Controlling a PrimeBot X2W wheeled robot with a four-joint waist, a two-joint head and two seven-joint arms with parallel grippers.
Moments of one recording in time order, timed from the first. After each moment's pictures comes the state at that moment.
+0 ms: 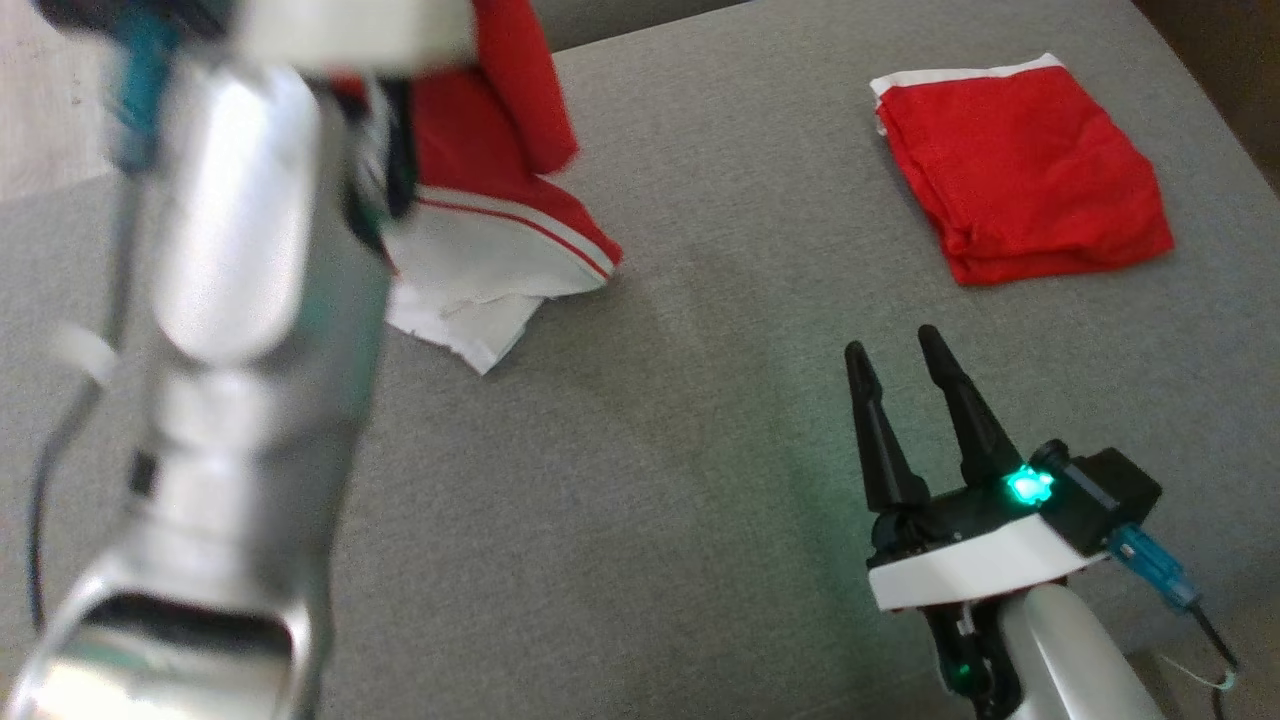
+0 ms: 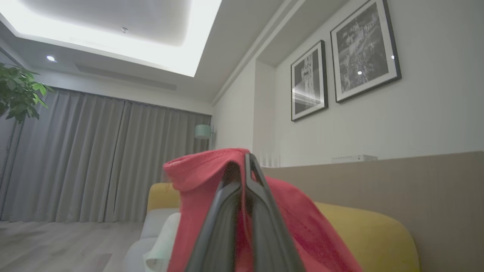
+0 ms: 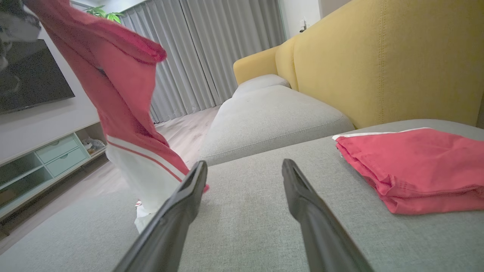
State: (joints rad) left arm -1.00 0.03 -0.25 0.42 -0.25 0.11 -0.26; right arm -0.10 -0.05 0.28 0.13 0.32 0.13 -0.25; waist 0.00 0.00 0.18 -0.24
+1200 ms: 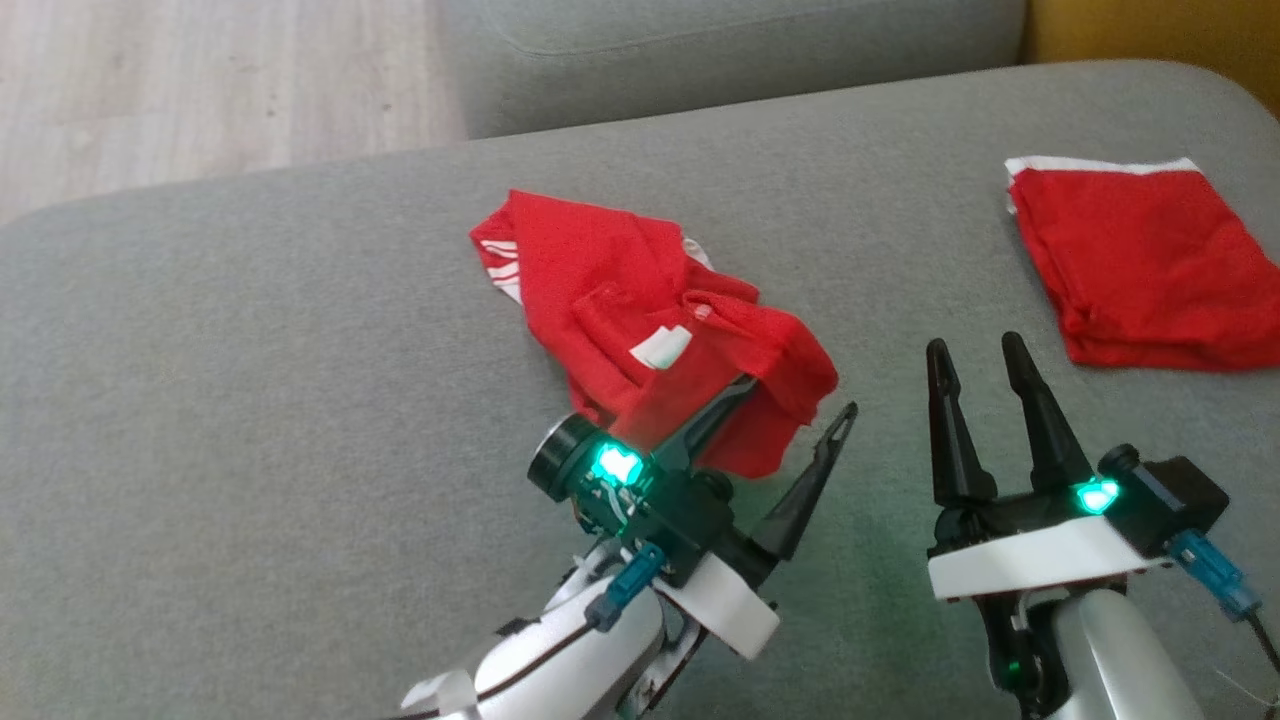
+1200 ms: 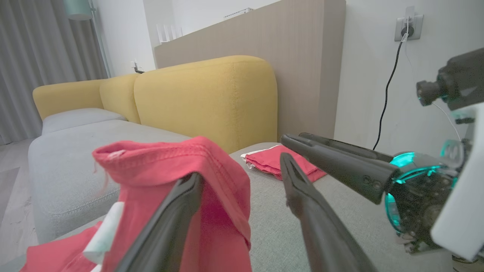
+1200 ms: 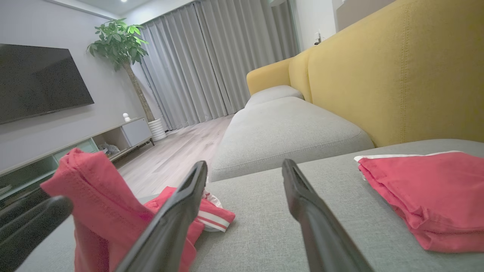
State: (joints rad) left arm -0.54 0.05 -1.04 0.36 -0.41 0.19 -0.26; right arm -0.08 -0.05 0.14 0.16 0.31 0.13 -0.25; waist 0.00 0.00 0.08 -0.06
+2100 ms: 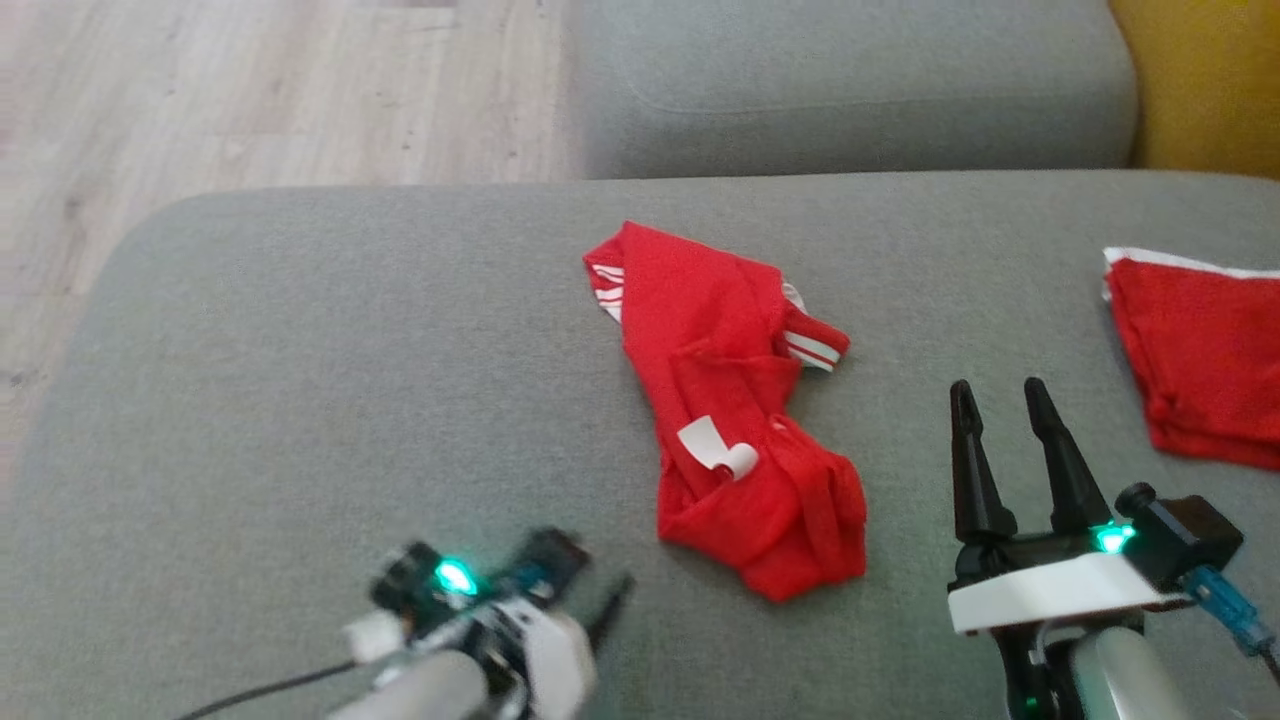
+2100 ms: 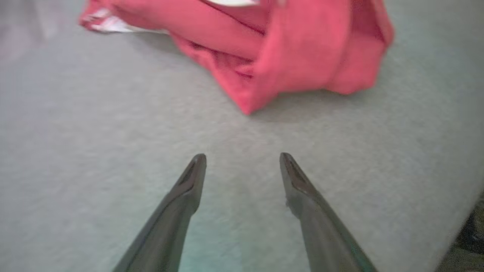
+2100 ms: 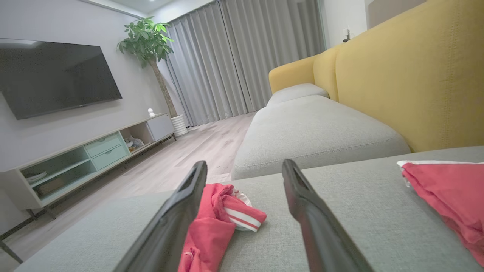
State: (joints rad) left arm -0.46 0.27 -1.16 0.52 -0.56 0.05 0.18; right arm -0.02 -0.05 0.10 0.17 0.31 0.13 -0.25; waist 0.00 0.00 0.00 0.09
